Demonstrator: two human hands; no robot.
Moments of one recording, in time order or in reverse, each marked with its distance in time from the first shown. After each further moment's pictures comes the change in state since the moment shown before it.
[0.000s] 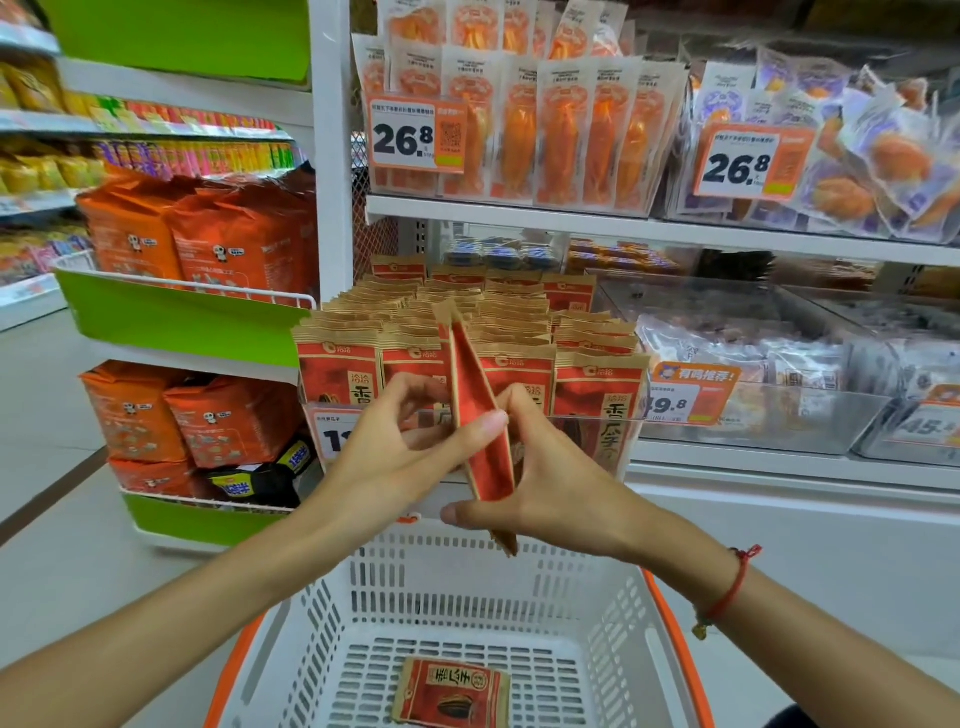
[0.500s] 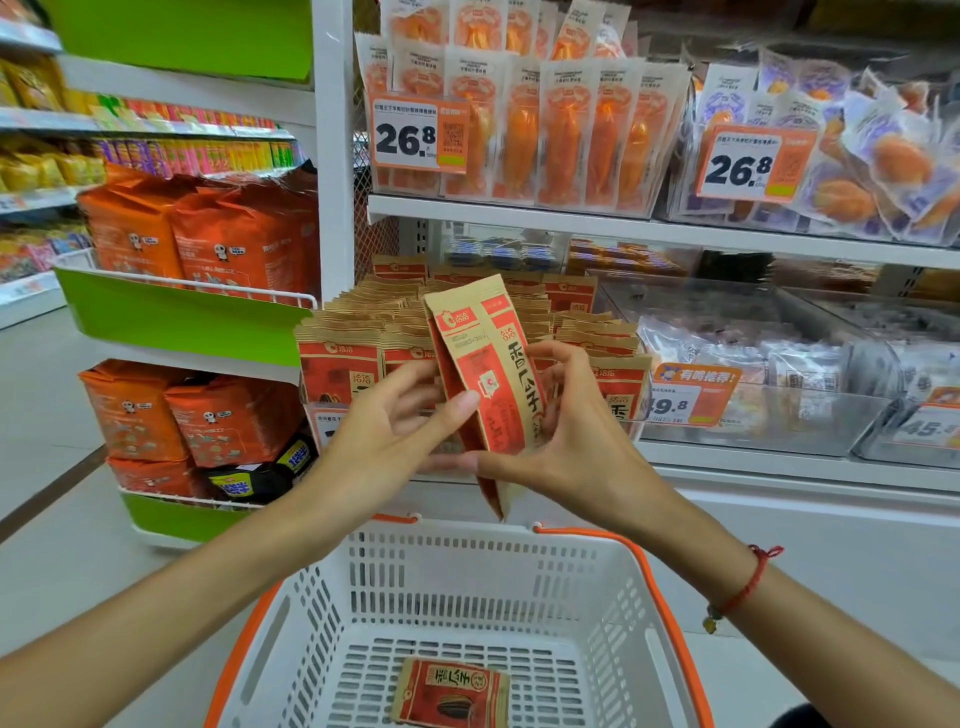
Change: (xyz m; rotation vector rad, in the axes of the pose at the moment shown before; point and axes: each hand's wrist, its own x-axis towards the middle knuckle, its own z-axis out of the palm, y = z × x) left_hand 0.009 -0.003 -0.010 -0.076 -0.054 0.028; right_hand 0.006 0.009 -0.012 -0.116 0.339 -0.022
